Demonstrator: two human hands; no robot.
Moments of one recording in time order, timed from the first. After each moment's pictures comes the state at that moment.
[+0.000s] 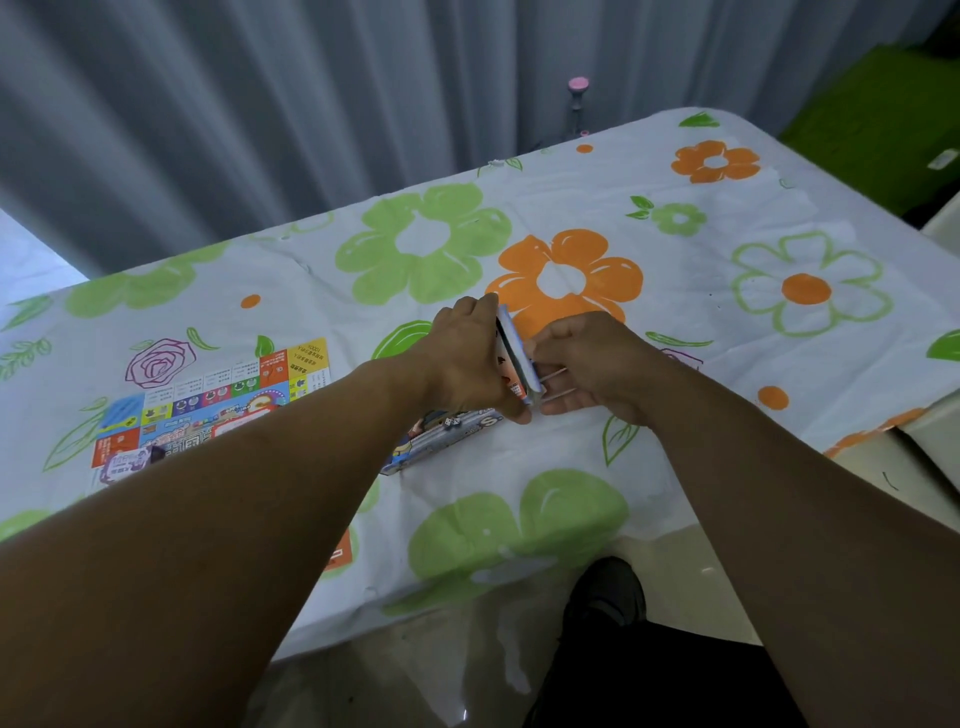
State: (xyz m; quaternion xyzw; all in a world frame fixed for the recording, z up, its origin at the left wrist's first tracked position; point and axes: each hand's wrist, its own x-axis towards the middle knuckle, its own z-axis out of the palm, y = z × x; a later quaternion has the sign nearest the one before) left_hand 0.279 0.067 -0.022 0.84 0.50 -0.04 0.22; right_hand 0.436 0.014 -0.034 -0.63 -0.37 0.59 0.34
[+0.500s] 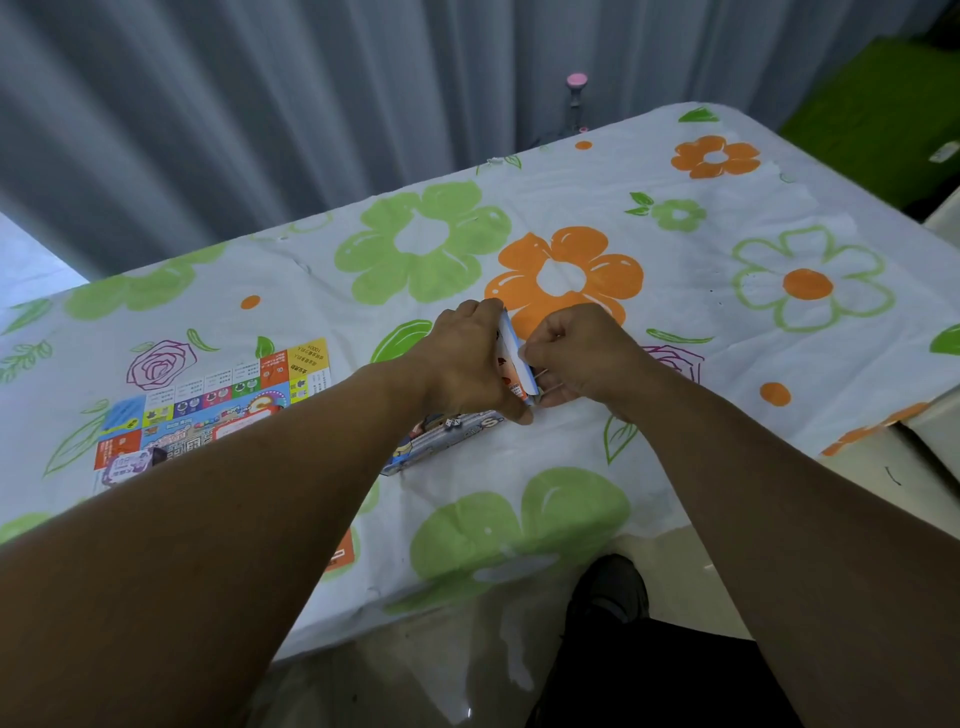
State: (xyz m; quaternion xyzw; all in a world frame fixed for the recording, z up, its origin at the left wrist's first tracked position) left_hand 0.277 0.068 -0.028 0.85 0.48 -0.02 0.21; right_hand 0.427 0.016 -0.034 -0.66 -0.43 0.51 0.35
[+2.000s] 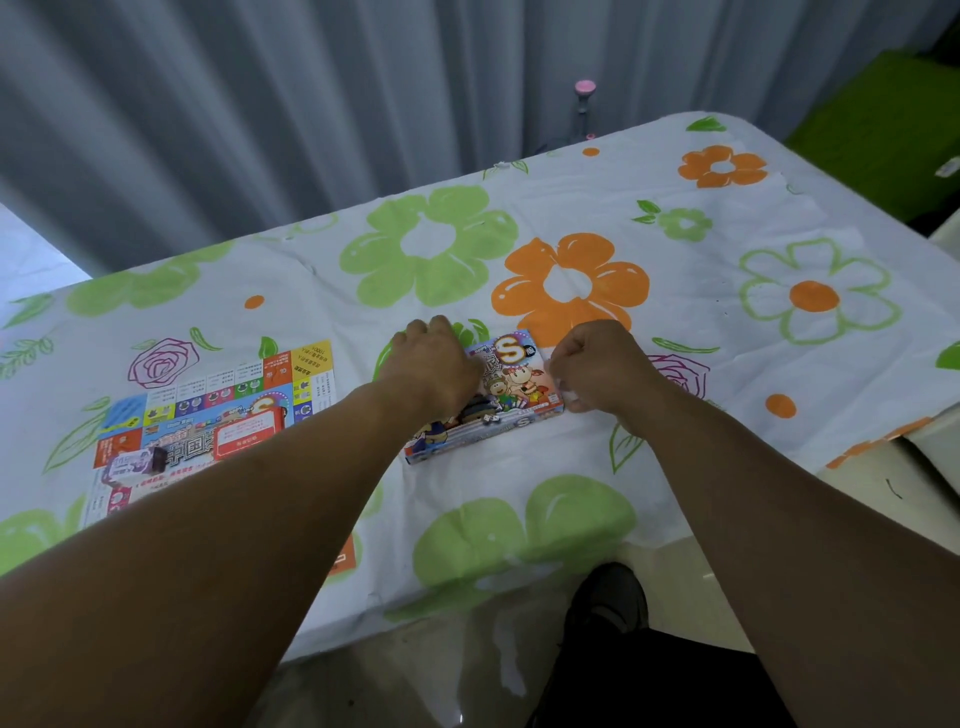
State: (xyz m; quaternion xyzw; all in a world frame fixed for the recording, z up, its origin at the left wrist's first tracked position) left_hand 0.259 0.066 -0.026 0.75 0.63 -0.05 0.18; right_hand 0.437 0.024 -0.057 -0.74 -0.44 0.41 0.31
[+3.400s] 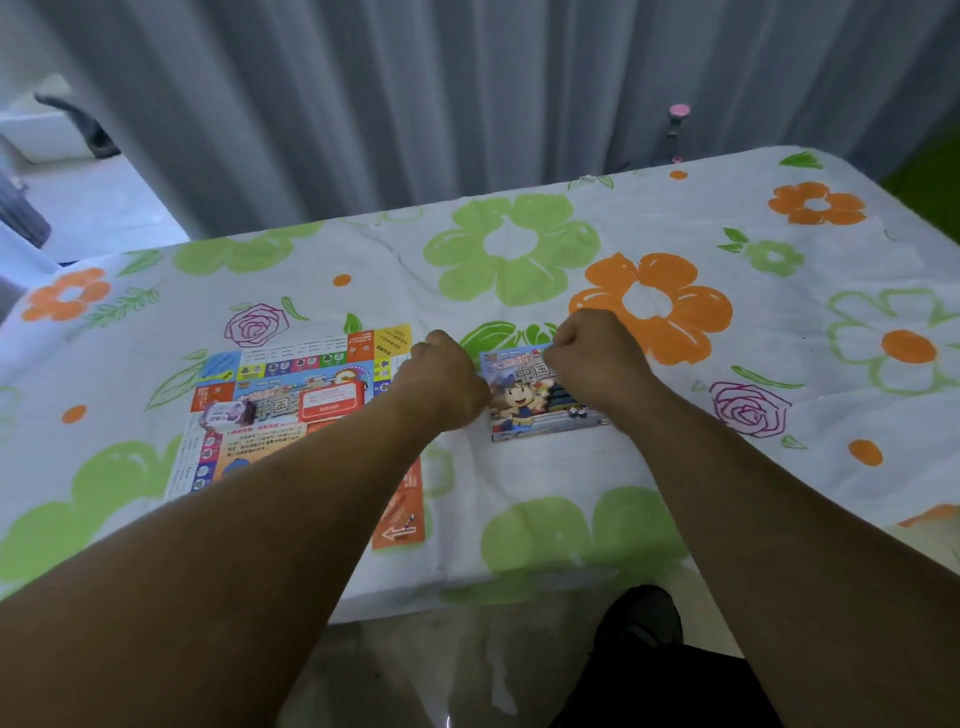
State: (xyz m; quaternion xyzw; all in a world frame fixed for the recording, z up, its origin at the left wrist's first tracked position) left_hand 0.192 0.053 -0.019 0.65 0.72 0.00 0.25; right_hand 0.356 0.050 -0.037 -0.72 -0.57 0.30 0.27
